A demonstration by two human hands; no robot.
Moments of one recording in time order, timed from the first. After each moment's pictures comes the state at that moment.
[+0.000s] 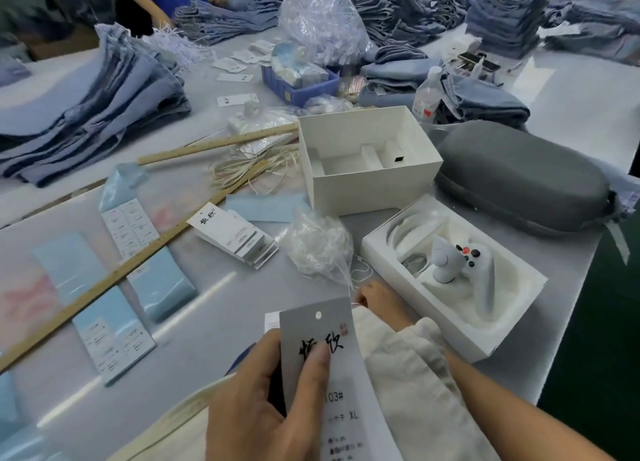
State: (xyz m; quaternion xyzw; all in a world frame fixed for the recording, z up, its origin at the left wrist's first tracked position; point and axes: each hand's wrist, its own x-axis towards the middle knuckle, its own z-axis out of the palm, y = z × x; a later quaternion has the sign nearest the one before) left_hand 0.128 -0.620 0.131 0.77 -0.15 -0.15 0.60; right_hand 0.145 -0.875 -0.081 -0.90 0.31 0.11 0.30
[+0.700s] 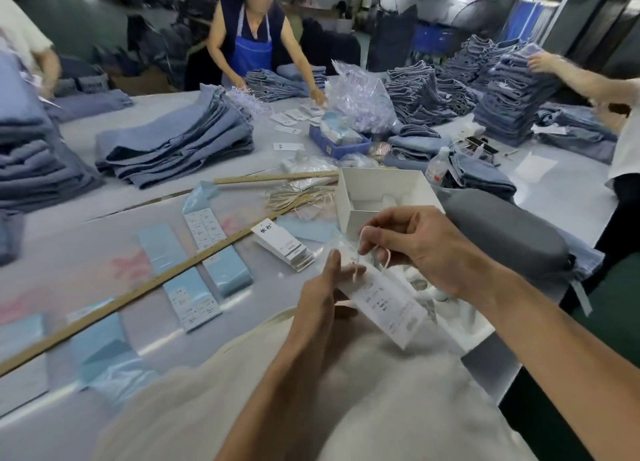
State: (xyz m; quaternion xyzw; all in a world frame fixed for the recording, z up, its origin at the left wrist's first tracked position) left_hand 0.145 -0.585 0.161 0.60 -0.12 -0.35 0.71; right_hand 0.091 -0.734 0.249 -0.74 0.12 -0.07 0.65
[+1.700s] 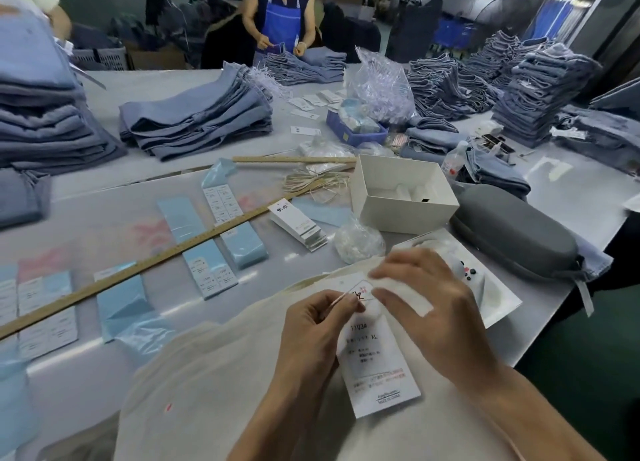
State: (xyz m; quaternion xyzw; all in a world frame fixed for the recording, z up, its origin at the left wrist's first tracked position) left_hand 0.100 -0.512 0.137 0.58 -0.13 -0.26 0.76; right_hand 0.026 -0.660 0.191 -0.92 0.00 -0.32 0.22
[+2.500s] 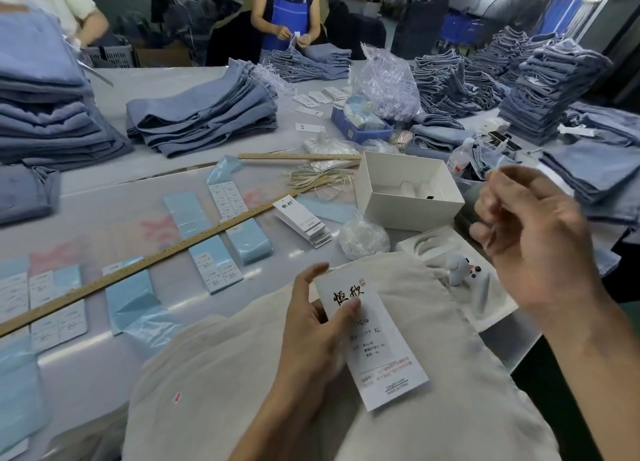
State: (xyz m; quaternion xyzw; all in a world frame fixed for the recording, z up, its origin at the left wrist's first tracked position) left_hand 0.093 -0.504 0.140 0.55 -0.08 -0.26 0.79; right_hand 0.033 -0.702 0.272 -0.61 0.13 -0.33 0.70
